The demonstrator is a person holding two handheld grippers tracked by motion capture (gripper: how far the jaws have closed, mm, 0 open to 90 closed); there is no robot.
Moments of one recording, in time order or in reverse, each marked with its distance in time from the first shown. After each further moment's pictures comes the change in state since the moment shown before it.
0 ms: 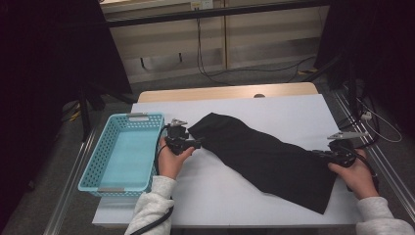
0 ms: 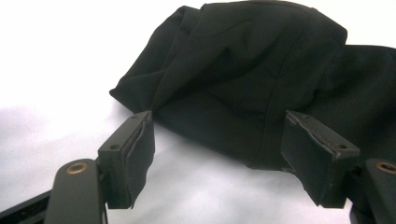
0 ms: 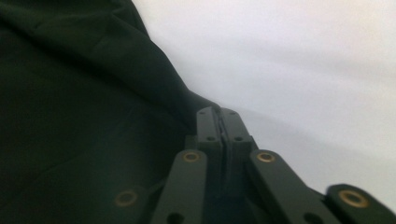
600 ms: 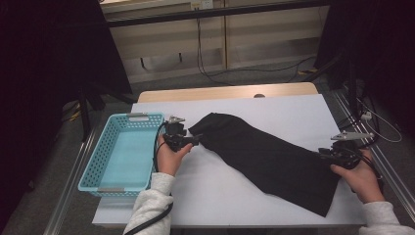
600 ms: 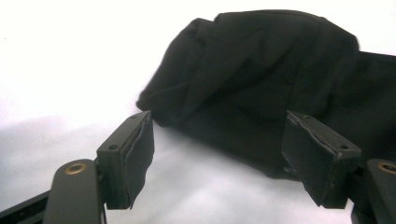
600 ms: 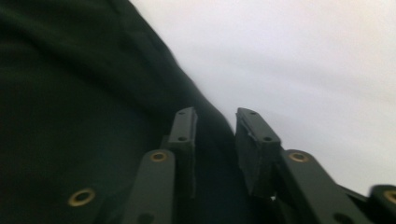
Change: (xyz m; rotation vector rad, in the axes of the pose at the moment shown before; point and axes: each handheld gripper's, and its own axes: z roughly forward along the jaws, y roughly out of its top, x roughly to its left) left arm 0.010 0.008 0.003 -0.018 0.034 -0.001; right arm 0.009 0.002 -0.014 -0.041 -0.044 -0.039
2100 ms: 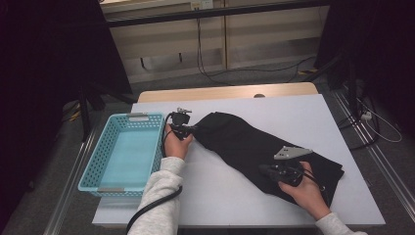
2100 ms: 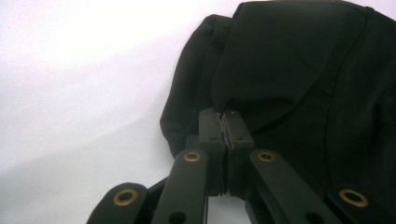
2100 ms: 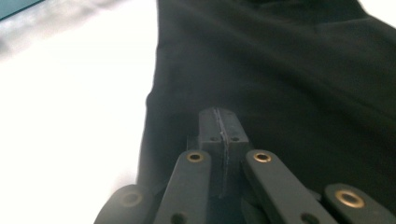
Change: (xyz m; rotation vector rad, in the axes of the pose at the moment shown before) left arm 0.006 0.028 0.031 0.117 0.021 0.027; right arm 0.142 0.010 0.040 -0.067 0.319 -0.154
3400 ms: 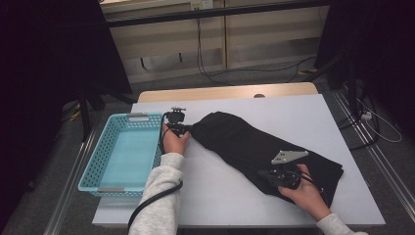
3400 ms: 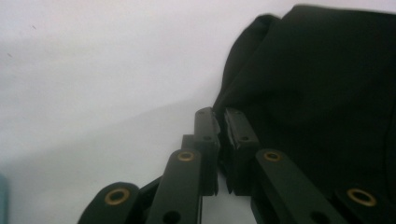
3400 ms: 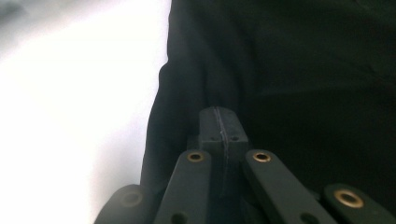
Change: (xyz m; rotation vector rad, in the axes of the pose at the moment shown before) left arm 0.019 0.000 0.006 0.010 0.071 -0.120; right arm 0.000 -0.009 0.004 0.056 0.046 -0.028
